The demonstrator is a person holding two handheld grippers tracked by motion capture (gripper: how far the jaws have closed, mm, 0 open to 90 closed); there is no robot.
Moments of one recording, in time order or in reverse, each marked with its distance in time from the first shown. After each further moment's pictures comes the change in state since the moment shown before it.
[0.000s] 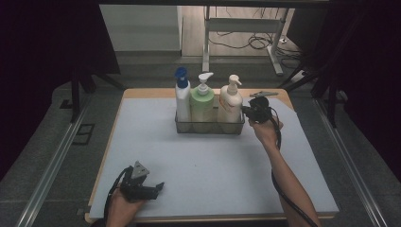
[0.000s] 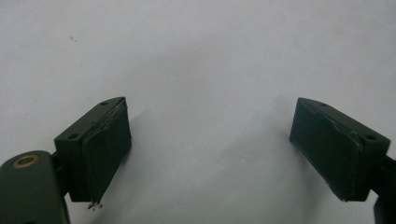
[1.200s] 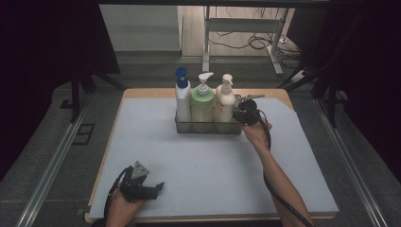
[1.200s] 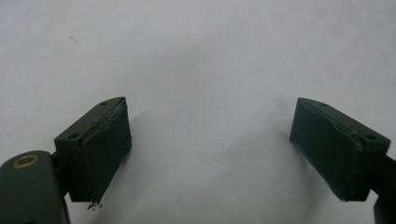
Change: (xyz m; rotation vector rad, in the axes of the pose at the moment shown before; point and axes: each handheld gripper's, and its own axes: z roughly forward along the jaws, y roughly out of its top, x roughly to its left) left arm 0.000 0.000 0.000 0.000 0.000 0.000; right arm 0.021 -0.007 0.032 0.074 0.058 -0.009
